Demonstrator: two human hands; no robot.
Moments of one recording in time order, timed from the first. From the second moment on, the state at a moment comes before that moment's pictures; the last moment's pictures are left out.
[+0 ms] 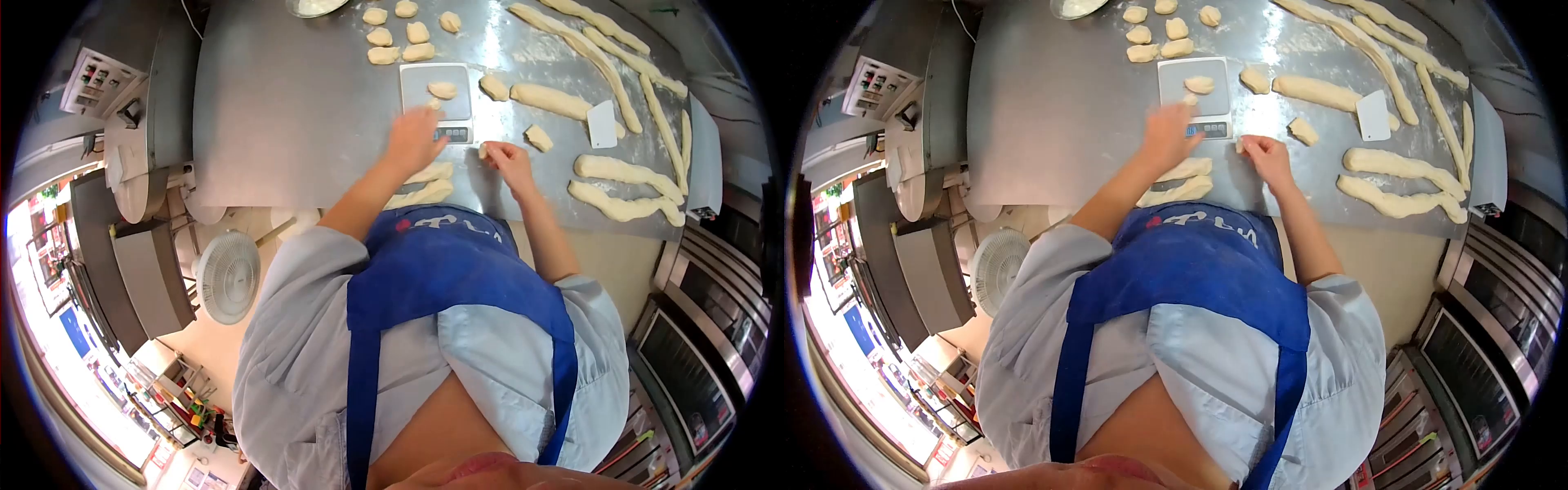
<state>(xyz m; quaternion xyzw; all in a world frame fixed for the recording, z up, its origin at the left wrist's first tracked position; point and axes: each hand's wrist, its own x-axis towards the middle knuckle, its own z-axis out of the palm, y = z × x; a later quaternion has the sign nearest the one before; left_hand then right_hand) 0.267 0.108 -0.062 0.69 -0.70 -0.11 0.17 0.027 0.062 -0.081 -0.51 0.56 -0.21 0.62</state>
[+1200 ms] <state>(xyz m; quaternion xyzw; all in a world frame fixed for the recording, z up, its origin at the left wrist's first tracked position) 0.267 0.156 -0.103 0.70 -0.52 -0.35 0.34 0.145 -0.017 -0.056 -0.91 0.30 -0.23 0.16</state>
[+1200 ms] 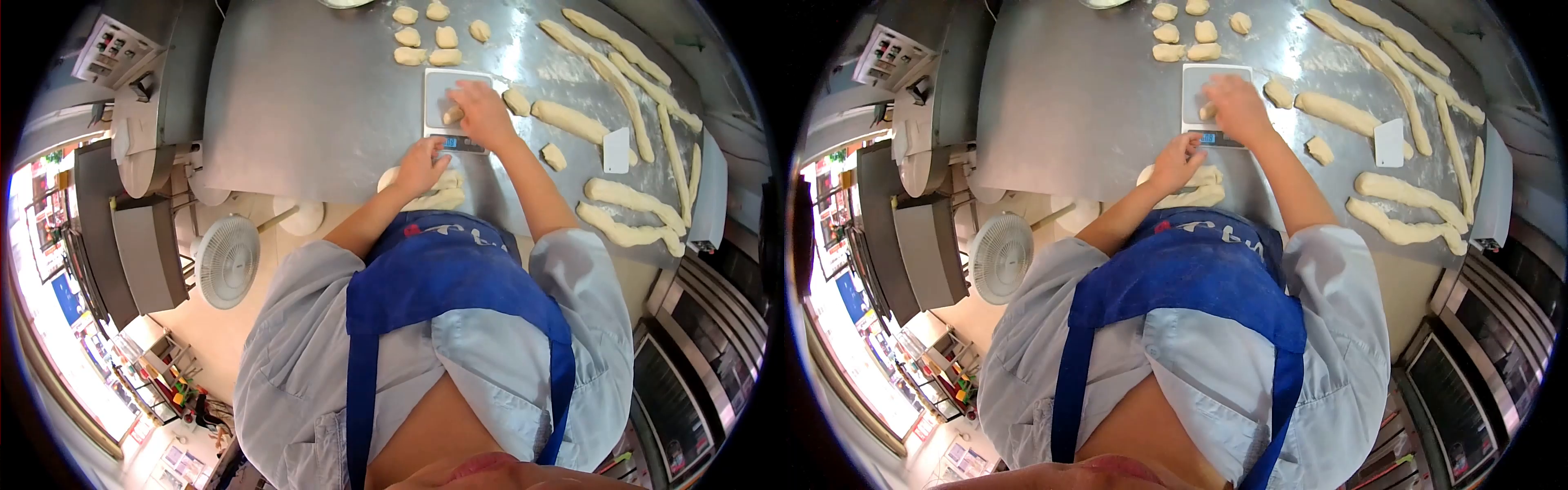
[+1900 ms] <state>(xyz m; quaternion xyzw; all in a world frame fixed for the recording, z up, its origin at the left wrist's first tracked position) 0.284 0.134 -0.055 0.36 0.02 -0.72 0.59 0.133 0.074 -0.013 -0.67 0.43 -0.36 0.49</state>
